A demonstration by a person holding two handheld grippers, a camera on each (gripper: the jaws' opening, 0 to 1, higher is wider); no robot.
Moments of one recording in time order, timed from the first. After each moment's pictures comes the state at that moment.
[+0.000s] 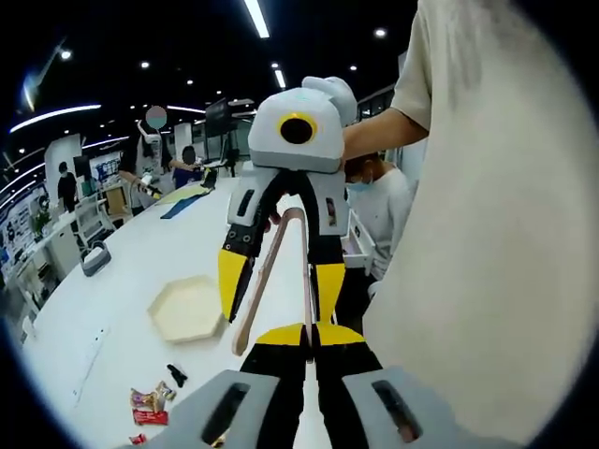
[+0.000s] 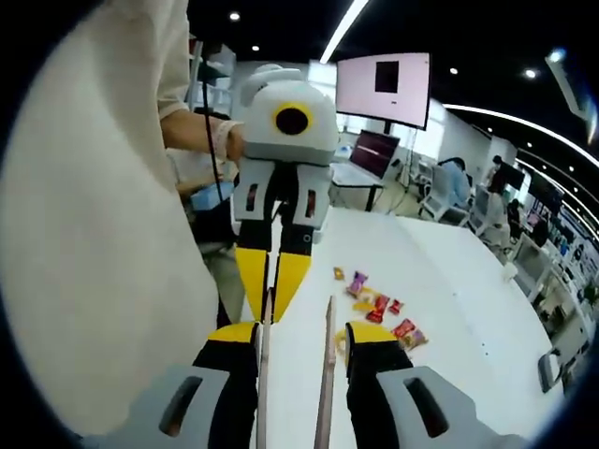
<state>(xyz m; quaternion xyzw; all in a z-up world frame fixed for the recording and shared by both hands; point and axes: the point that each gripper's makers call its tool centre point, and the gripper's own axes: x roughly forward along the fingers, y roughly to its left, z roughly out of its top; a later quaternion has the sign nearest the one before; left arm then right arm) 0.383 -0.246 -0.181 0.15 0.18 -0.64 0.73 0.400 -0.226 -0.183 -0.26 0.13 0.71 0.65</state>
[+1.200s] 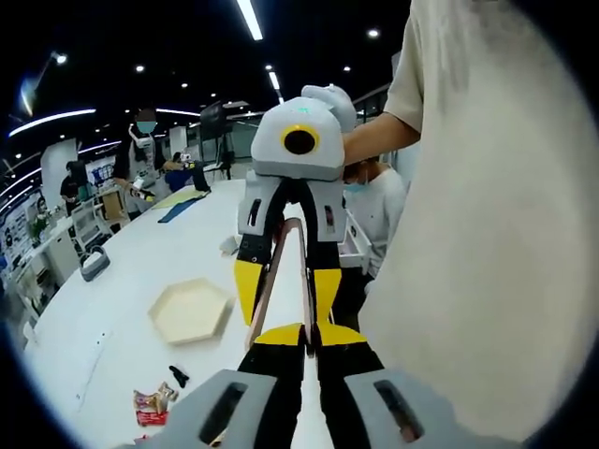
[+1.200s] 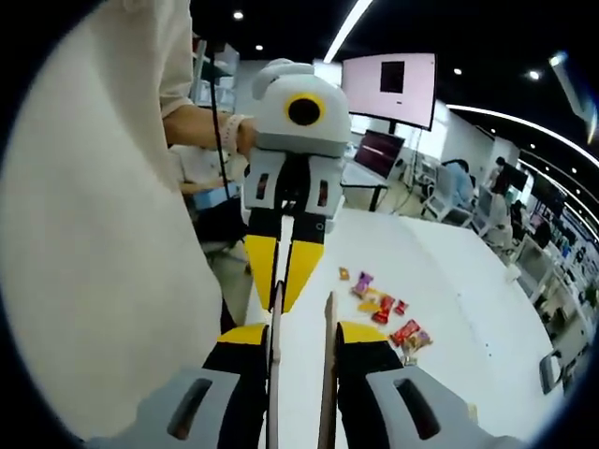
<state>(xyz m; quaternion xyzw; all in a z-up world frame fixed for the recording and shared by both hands) 0.378 -0.238 -0.175 0.15 0.18 -0.65 0.72 0.392 -0.225 -0.186 -0.26 0.13 0.71 0.65</state>
